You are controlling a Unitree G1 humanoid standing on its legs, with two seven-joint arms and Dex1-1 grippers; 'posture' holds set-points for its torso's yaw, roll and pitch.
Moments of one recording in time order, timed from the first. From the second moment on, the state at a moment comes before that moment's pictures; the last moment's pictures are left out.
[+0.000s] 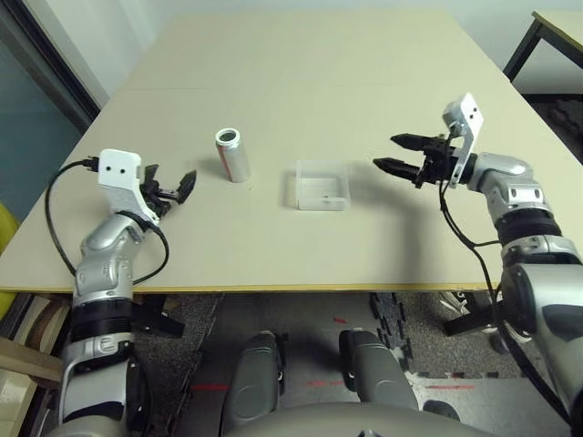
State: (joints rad) left arm -0.39 0.52 0.35 0.39 -0.25 0.17 -0.46; right arm -0.84 -0.50 -0.15 0.93 0.21 0.02 1.02
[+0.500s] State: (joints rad) left arm -0.58 0.58 0.37 0.66 -0.25 0.07 -0.42; right arm -0.73 -0.56 -0.29 0.90 0.22 -0.09 0.62
